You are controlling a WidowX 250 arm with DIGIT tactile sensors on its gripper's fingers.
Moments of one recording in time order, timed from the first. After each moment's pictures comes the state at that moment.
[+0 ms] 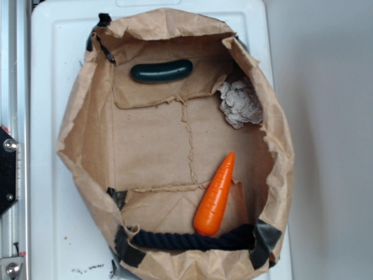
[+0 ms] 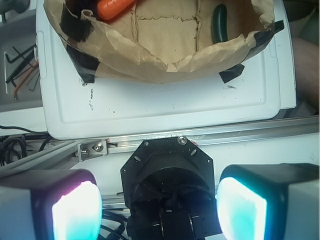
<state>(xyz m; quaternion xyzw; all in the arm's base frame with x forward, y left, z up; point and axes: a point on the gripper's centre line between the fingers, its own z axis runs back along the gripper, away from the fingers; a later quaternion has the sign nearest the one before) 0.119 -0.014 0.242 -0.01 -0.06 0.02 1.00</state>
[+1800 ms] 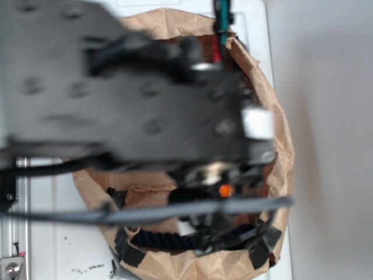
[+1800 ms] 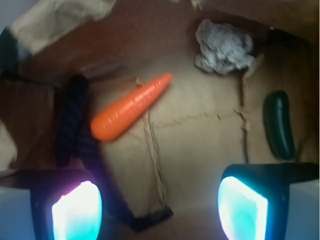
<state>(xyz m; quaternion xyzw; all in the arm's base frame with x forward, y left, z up) 0.298 -0.001 0.142 -0.06 -0.08 0.12 0.99</state>
